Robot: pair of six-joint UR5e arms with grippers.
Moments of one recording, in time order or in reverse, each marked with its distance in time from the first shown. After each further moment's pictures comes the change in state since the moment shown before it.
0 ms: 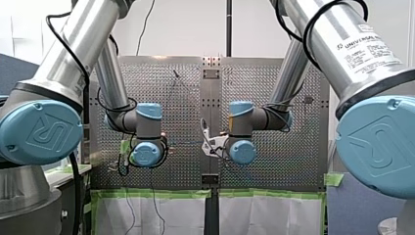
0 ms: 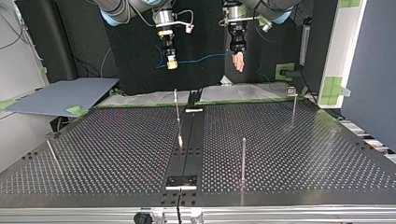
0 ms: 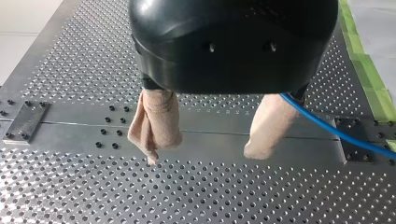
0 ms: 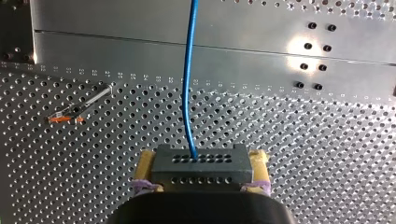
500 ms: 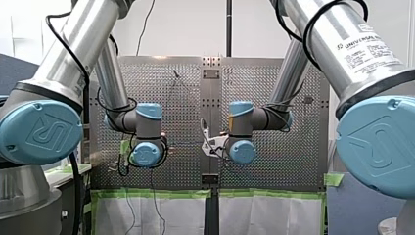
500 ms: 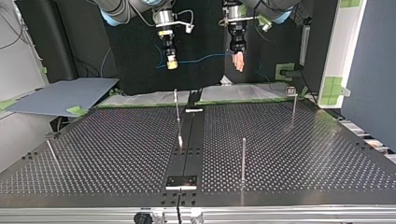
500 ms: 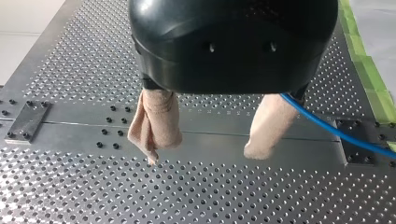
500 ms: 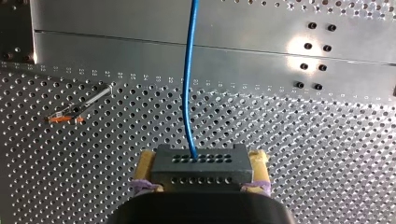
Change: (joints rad) left arm -0.002 0.000 -0.002 0.002 0.000 -0.008; right arm 0.000 0.000 0.000 0.000 0.000 0.000
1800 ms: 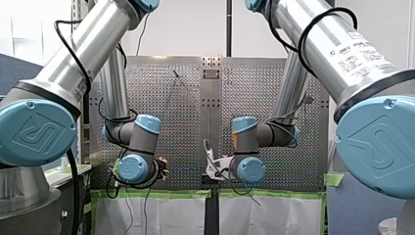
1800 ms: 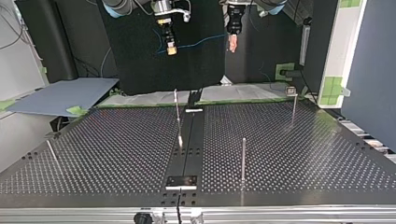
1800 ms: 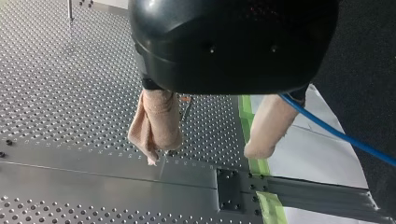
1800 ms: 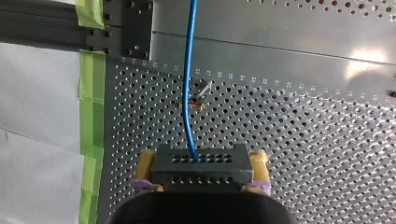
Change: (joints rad) left arm -0.075 -0.119 -0.058 -0.118 0.060 -0.069; right arm 0.003 0.084 0.086 0.015 -0.012 0.026
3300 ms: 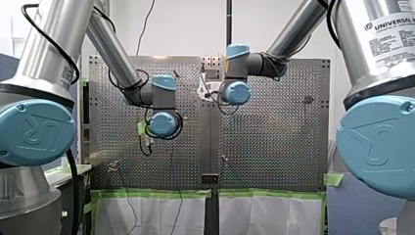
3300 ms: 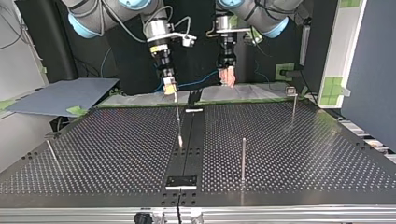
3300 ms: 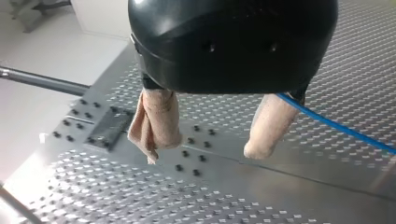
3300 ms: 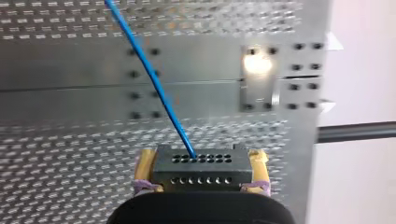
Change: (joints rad) left arm 0.021 0.302 0.255 -0.204 -0.069 -0.150; right arm -0.008 -0.369 -0.322 0.369 -0.061 0.058
